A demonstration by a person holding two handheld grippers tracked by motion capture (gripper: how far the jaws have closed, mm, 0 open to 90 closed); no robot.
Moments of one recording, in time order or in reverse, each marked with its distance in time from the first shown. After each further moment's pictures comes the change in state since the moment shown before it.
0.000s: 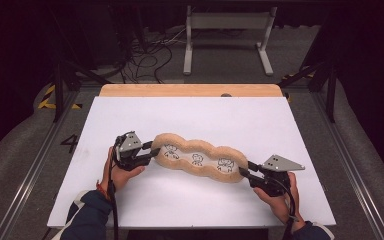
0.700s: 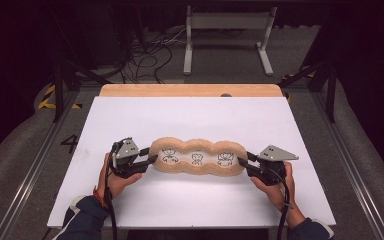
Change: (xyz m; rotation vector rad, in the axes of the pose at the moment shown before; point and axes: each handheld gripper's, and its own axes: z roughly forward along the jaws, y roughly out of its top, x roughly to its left) left arm -0.014 -0.007 -0.017 0.031 -0.001 -0.007; right arm -0.016 0.011 0.021 -0.005 -0.041 -0.040
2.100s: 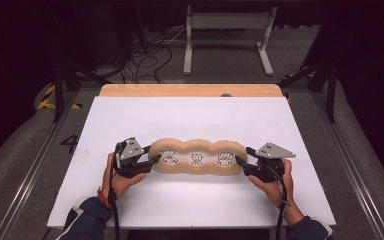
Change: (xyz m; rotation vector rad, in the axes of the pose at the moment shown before) left arm -0.004 0.004 0.008 -0.030 0.032 0.000; right arm 0.000 0.006 0.006 0.005 -0.037 -0.010
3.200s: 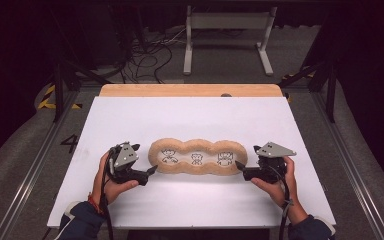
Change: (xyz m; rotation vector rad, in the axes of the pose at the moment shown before) left arm -0.006 -0.006 -0.022 0.020 0.039 0.069; right arm -0.004 0.001 -0.004 0.047 -0.007 -0.019
